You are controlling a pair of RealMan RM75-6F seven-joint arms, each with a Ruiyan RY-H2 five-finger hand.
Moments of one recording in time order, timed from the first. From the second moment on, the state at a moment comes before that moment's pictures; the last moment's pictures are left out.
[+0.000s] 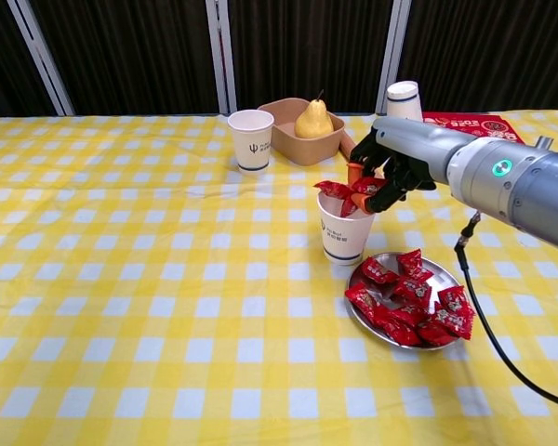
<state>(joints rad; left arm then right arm) -0.16 -1.11 0.01 -1.79 1.36 1.30 0.23 0.79 -1.63 0.28 -1.64 -0.76 1.09 -0.50</state>
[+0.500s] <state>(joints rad) -0.16 -1.11 0.01 -1.79 1.36 1.30 0.23 0.79 -1.62 0.27 -1.65 -0.79 1.11 -0.49</state>
